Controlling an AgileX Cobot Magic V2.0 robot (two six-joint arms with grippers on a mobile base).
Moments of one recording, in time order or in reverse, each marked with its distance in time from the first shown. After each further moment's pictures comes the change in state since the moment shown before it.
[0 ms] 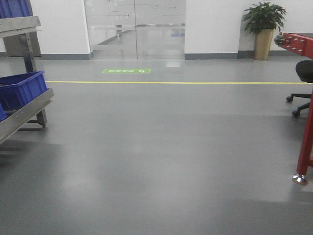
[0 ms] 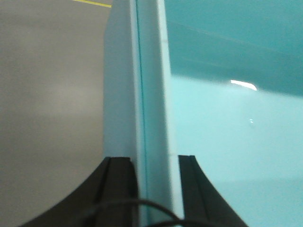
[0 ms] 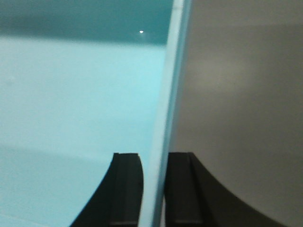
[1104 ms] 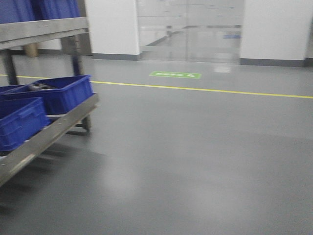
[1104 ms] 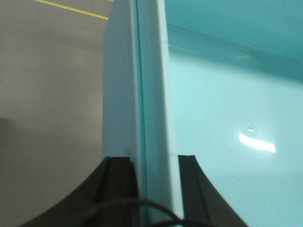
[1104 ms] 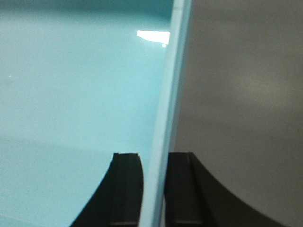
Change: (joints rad) left arm 0.000 0.000 0.000 -0.005 -0.010 0.002; right arm -0.002 0.000 0.000 -0.002 0.000 0.002
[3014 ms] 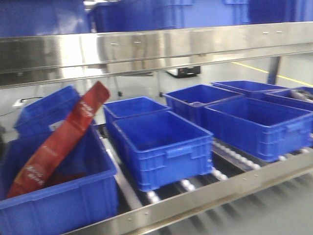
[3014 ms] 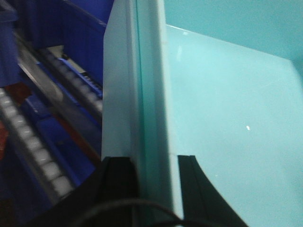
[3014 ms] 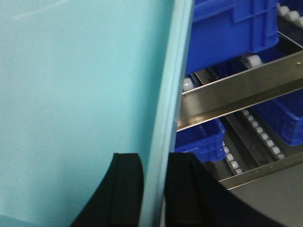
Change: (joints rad) left arm 0.000 0.000 0.000 0.000 -0.005 0.002; right arm 0.000 0.000 0.000 0.003 0.000 0.000
